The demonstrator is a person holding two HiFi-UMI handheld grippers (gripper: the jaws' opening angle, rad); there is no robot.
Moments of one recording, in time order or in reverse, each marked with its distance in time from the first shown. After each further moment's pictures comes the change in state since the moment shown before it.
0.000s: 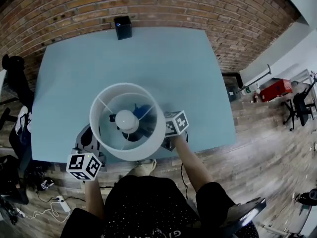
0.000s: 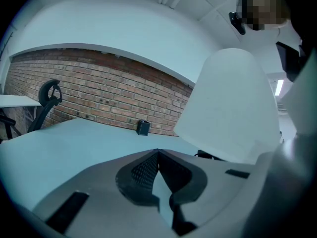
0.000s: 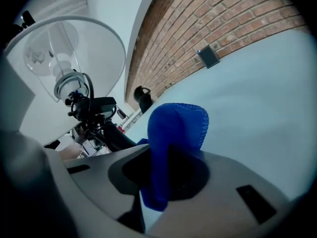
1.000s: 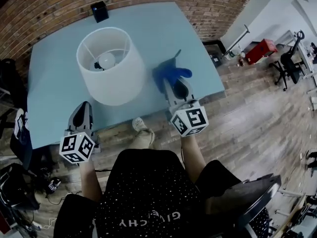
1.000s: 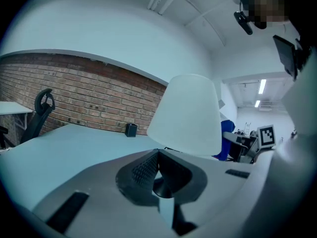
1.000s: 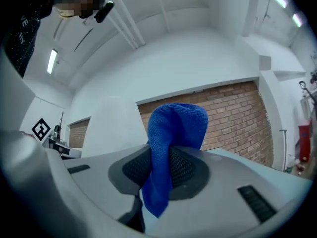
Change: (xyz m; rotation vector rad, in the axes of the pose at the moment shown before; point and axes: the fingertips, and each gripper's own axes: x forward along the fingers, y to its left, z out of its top) left arm -0.086 -0.042 -0.008 0.078 -0.011 -0.134; right arm -0.223 0.124 0.007 -0.402 -0.894 -0.724
